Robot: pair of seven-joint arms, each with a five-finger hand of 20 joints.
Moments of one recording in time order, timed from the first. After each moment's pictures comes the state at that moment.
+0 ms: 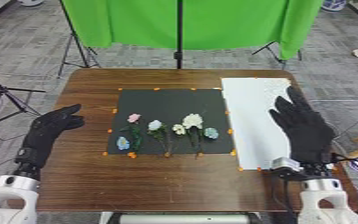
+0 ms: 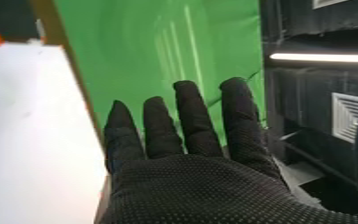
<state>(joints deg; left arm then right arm) 126.5 -58.0 -104.6 -118.6 67.1 3.6 10.8 -121.7 -75.0 98.2 -117.7 -61.8 -2.7 -16.1</state>
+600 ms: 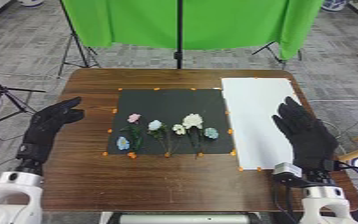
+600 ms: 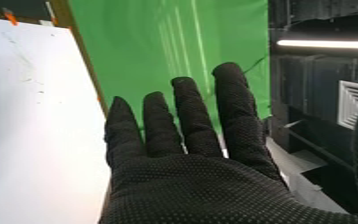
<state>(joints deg) 123.7 -61.4 -103.8 -119.3 70.5 3.5 10.8 -123.7 -76.5 98.8 -118.2 -61.9 -1.8 -17.2</state>
